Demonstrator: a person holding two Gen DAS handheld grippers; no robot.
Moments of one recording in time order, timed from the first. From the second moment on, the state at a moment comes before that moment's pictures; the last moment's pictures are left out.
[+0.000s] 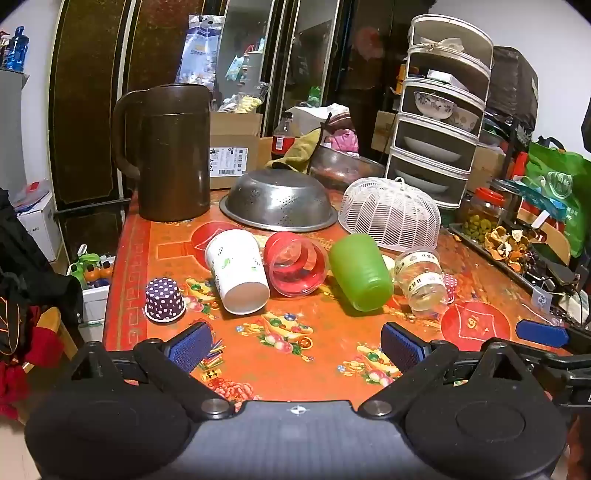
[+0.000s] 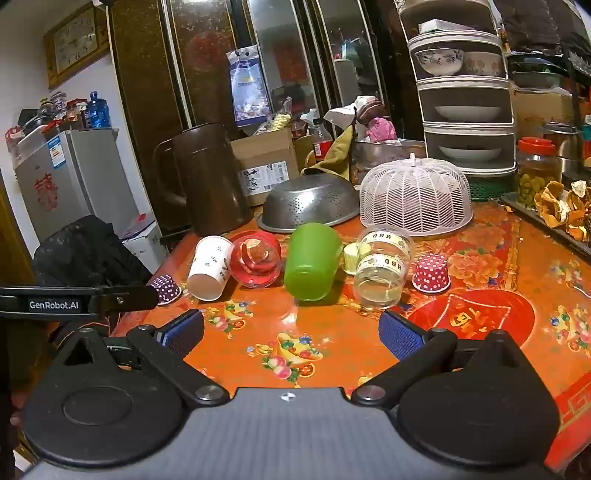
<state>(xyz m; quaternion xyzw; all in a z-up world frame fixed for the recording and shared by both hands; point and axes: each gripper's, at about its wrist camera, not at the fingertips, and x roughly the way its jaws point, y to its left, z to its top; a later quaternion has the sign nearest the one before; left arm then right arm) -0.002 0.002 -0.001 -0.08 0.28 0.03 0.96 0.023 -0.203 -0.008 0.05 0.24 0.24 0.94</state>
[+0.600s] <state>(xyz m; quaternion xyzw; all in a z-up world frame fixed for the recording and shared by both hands) -0.004 0.000 0.002 -0.08 0.29 0.04 0.95 0.022 -0.196 0.001 0.03 0.24 0.25 0.94</state>
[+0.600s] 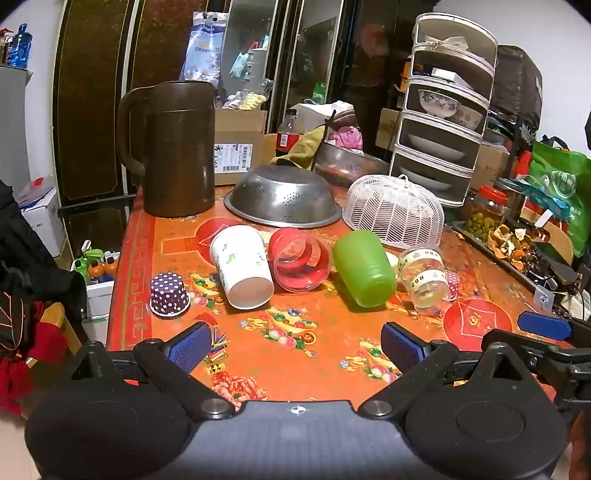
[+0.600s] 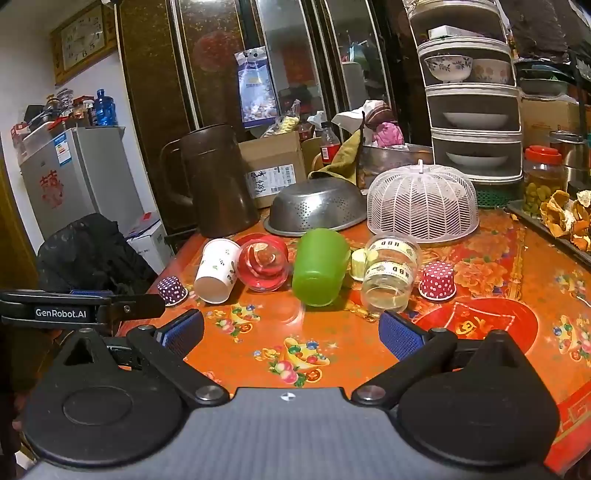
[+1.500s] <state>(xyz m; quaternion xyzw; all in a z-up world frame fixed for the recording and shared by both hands) -0.011 0.001 0.005 -0.07 0.27 0.05 0.96 0.017 -0.197 0.009 0.04 0.23 0.25 0.94</state>
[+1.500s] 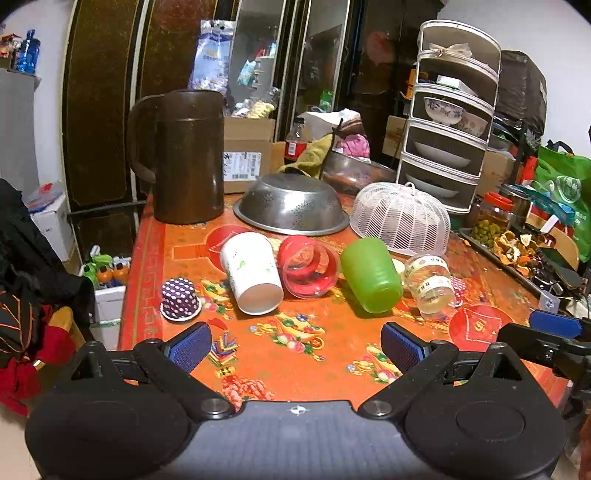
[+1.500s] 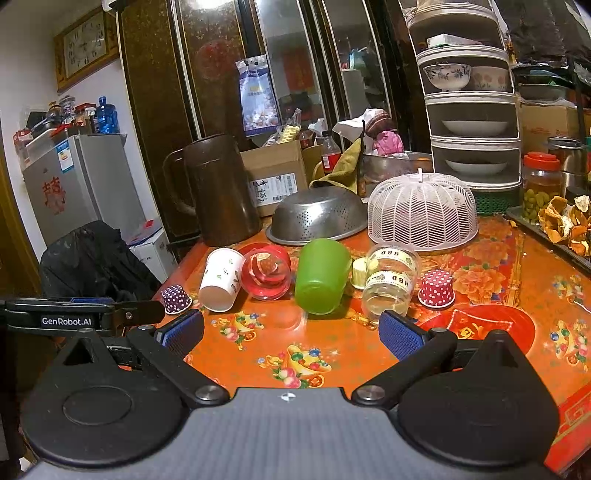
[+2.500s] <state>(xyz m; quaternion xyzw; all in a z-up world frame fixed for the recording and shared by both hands) -0.021 -0.011 -0.011 -0.05 0.27 0.07 0.96 0.013 -0.205 -0.007 0.05 0.23 0.24 0.94</state>
